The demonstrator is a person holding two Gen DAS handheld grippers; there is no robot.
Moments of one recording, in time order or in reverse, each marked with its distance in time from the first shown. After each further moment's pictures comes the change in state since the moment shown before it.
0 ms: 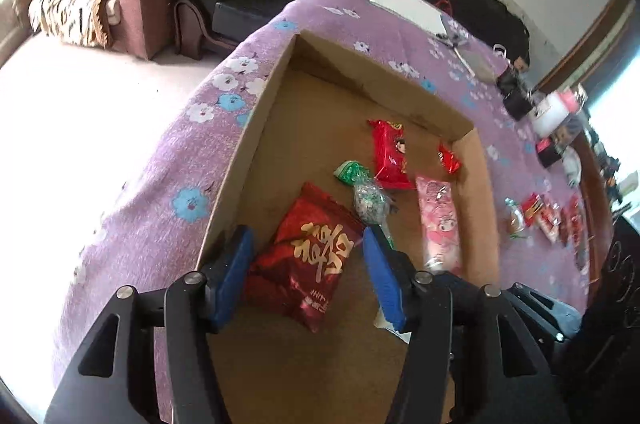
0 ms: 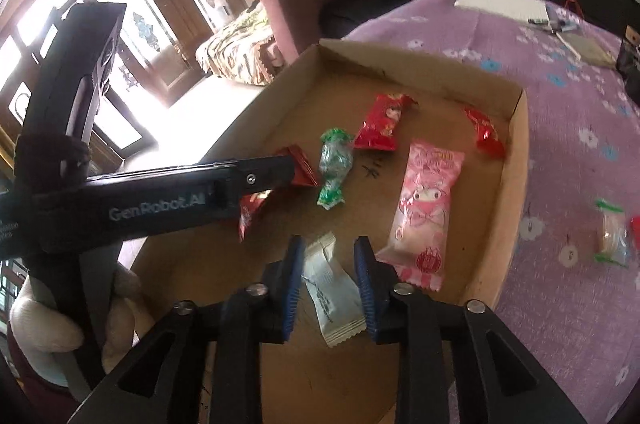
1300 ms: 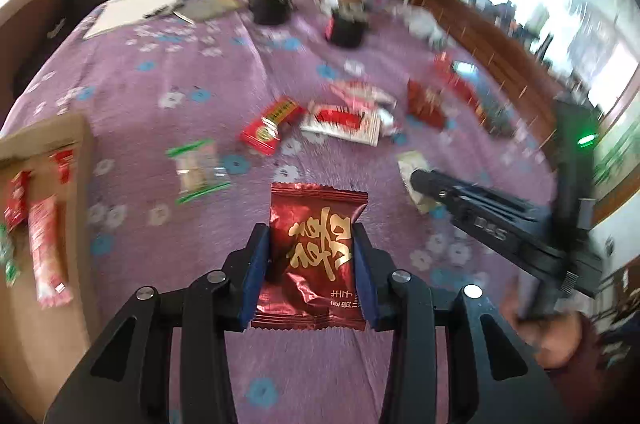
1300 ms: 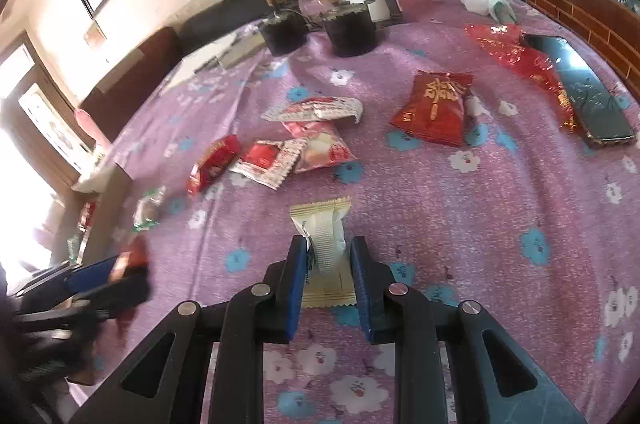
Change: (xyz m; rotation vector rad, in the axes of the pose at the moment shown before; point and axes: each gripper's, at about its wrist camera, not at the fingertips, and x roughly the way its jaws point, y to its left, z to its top) left arm 0.021 -0.275 -0.096 0.539 0.027 -0.220; right arm -0.169 -0.282 -0.128 0.527 -0.242 -0.362
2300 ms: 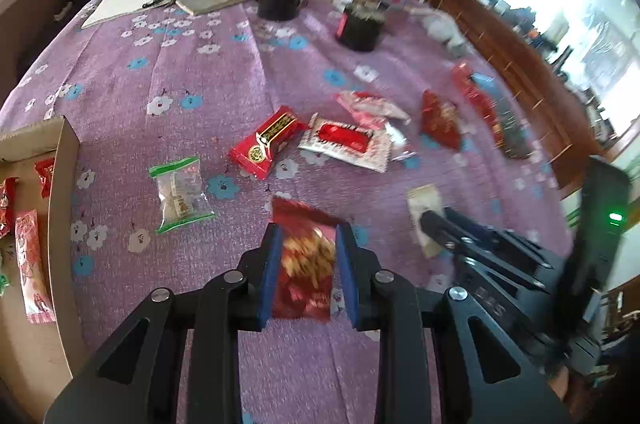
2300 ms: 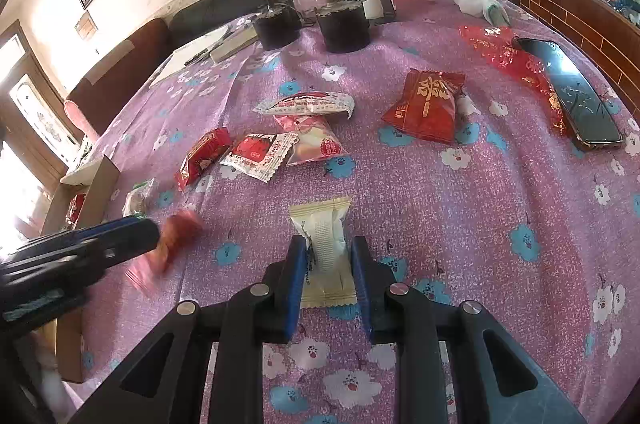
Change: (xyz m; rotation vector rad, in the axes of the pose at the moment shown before) left arm 0.034 -0.008 0.029 -0.046 0.047 0.009; right arm 0.002 0.006 -0.003 -0.020 0.034 -0.074
